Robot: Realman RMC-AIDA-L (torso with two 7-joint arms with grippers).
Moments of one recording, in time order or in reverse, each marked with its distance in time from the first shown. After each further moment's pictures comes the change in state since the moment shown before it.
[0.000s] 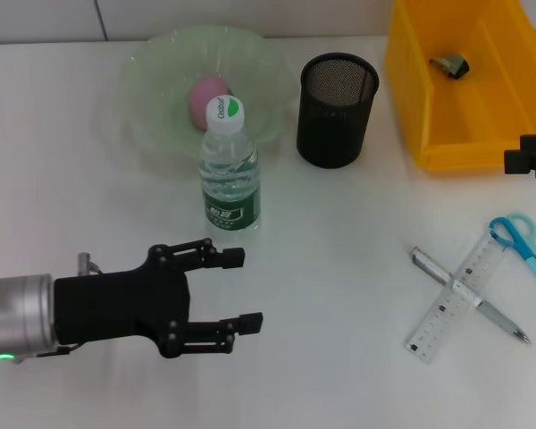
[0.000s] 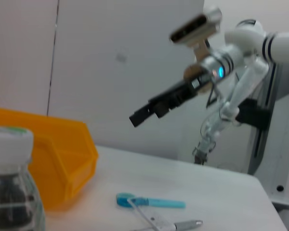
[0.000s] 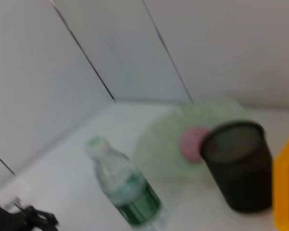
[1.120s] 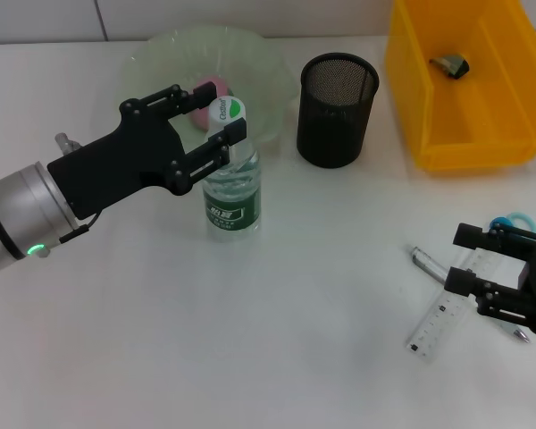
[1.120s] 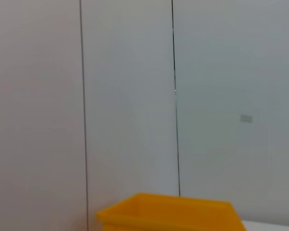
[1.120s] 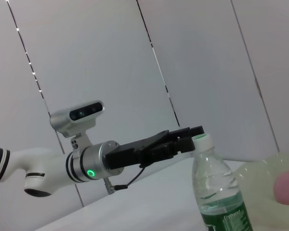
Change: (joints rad) left arm -0.024 -0.041 0.074 0.029 -0.449 -0.264 0.179; right arm -0.167 0.036 0.027 0.632 0.194 -0.018 -0.902
